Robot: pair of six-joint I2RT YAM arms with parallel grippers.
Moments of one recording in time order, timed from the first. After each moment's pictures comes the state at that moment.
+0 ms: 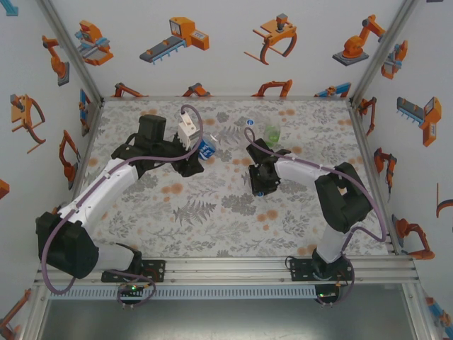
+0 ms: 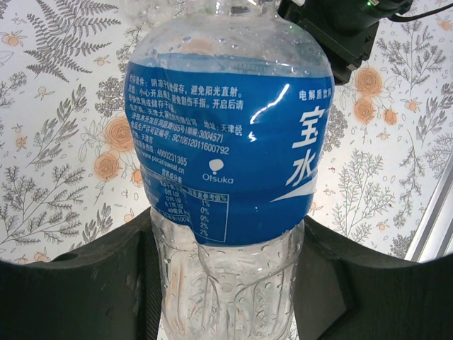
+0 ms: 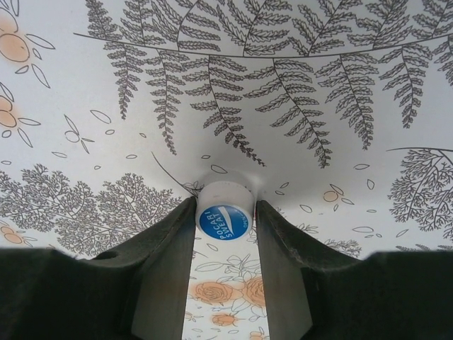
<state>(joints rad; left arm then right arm) -0.45 1.34 1.11 -0.49 0.58 0.33 0.59 1.77 1.09 -0.60 0.01 0.42</state>
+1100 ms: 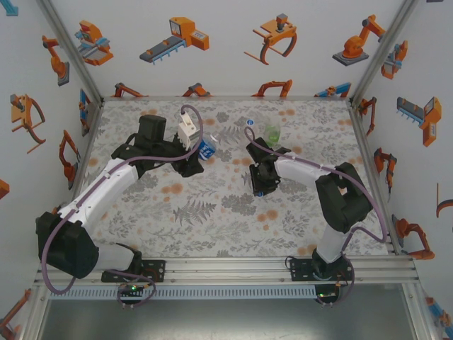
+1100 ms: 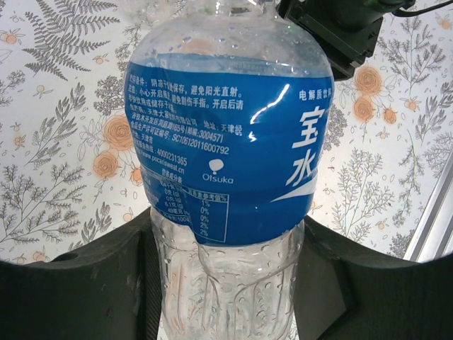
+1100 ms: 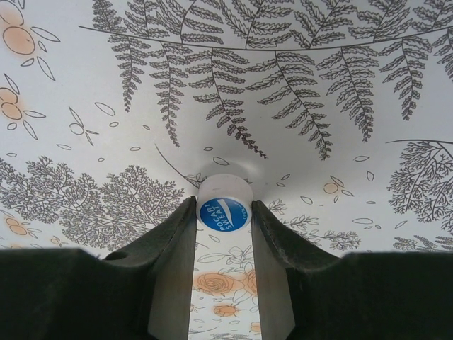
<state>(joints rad) -0.45 1.34 1.11 -0.49 0.58 0.33 0.59 1.77 1.11 -0.64 0.01 0.42</state>
